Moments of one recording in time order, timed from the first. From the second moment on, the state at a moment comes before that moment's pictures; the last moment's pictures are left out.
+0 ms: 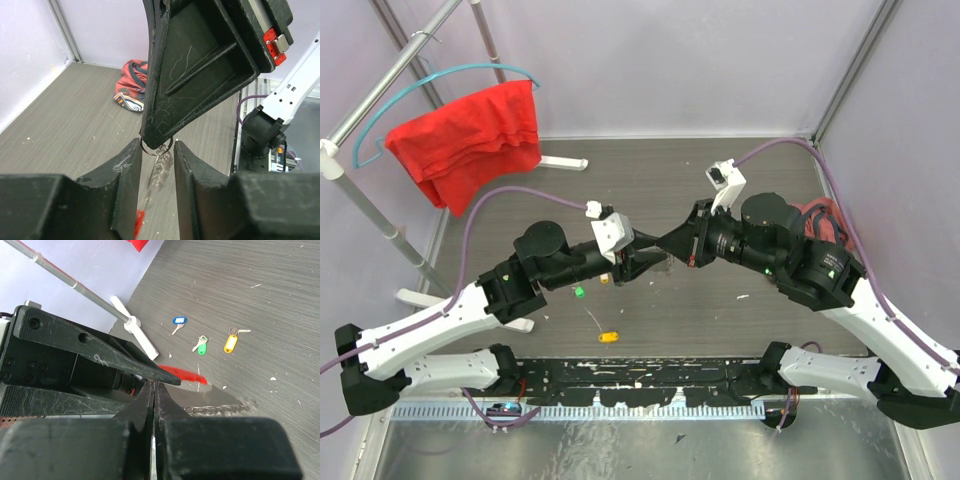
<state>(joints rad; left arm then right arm) -1.10 1.03 1.02 0.04 0.17 0.06 0.93 0.97 1.37 -0.69 -0.01 0.64</state>
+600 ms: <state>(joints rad) -1.10 1.03 1.02 0.05 0.17 0.05 0.93 0.96 1.36 -0.67 -0.03 0.65</state>
